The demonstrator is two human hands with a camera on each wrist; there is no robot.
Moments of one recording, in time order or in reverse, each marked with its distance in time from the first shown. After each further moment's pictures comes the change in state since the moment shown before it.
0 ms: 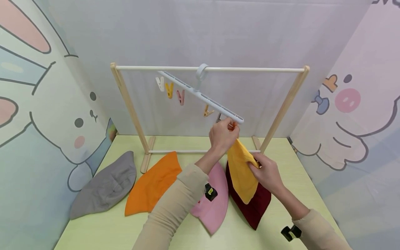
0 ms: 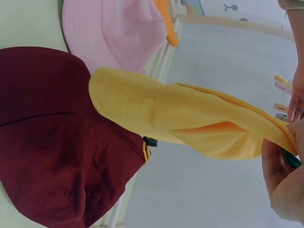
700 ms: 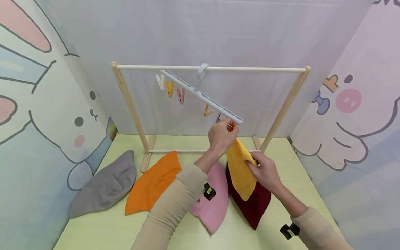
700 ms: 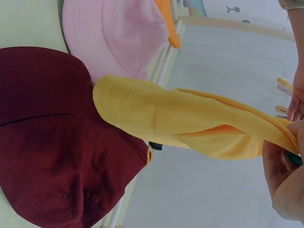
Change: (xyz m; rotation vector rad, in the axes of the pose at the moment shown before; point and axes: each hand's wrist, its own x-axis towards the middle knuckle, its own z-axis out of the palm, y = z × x) left_hand -0.001 -0.005 -0.001 0.067 0.004 0.018; right_hand 0.006 0.000 0.005 0.005 0.009 -0.031
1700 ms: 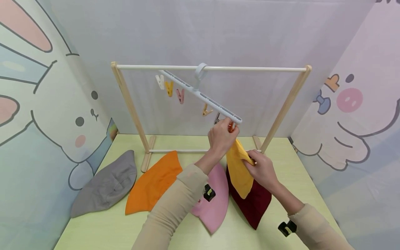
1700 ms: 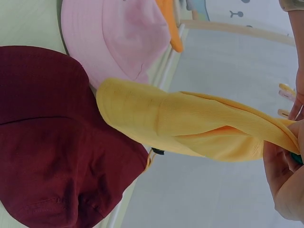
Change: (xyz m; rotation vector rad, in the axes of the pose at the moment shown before) left_hand -0.003 -0.005 0.007 0.147 0.097 0.111; right_hand 0.008 -0.004 0.006 -0.017 -0.005 -0.047
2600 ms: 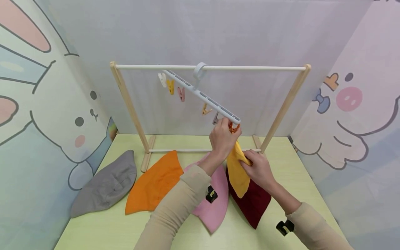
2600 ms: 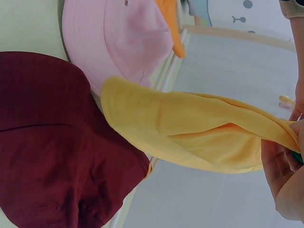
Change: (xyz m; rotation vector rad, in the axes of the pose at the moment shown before) left_hand -0.008 0.005 0.011 0.023 0.062 -0.070; right_hand 0.000 -0.004 0.006 0.009 -0.024 -0.016
